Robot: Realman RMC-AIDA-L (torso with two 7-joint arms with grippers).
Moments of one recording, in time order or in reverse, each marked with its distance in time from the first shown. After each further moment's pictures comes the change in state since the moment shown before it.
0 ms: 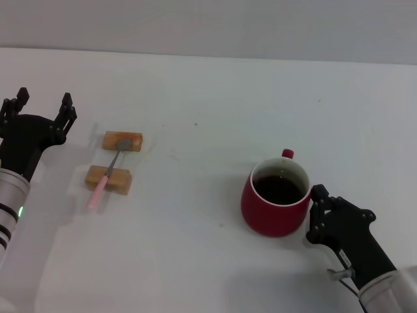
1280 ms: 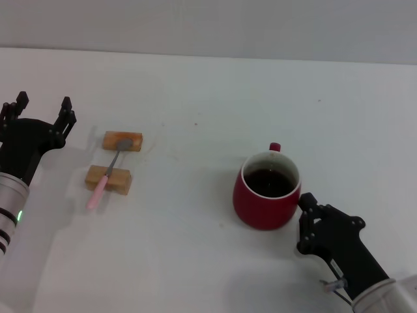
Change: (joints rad) left arm 0.012 0.000 0.003 -0.004 0.003 0.000 0.000; right arm -0.028 0.000 0.029 0.002 -0.103 0.024 0.000
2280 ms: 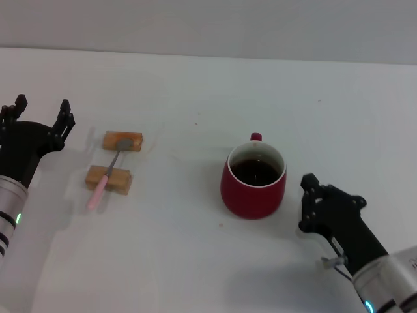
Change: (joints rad) left arm 0.008 0.000 0.000 0.000 0.002 0.000 0.000; right arm 0.050 0.000 0.059 -0.039 -0.003 0.044 0.002
